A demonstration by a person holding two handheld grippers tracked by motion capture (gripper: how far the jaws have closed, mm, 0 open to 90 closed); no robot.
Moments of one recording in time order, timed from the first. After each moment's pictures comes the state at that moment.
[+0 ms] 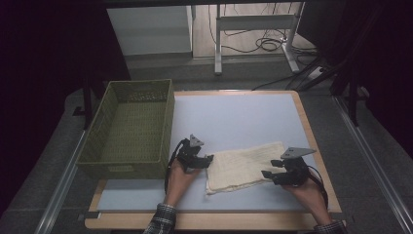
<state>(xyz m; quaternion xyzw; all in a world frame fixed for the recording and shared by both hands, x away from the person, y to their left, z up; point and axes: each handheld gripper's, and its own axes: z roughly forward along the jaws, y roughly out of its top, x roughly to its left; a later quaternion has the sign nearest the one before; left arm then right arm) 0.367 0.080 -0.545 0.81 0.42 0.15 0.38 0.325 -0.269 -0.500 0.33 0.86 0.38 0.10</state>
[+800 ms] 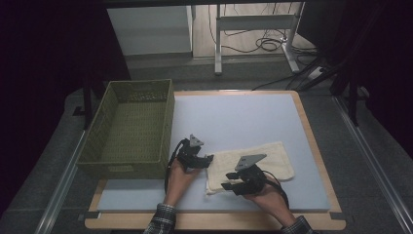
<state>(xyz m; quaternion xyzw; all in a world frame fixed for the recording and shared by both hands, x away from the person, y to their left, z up) 0.367 0.081 -0.545 0.81 0.42 0.15 0.38 0.303 -0.150 -0.509 0.22 0.89 0.39 0.02</state>
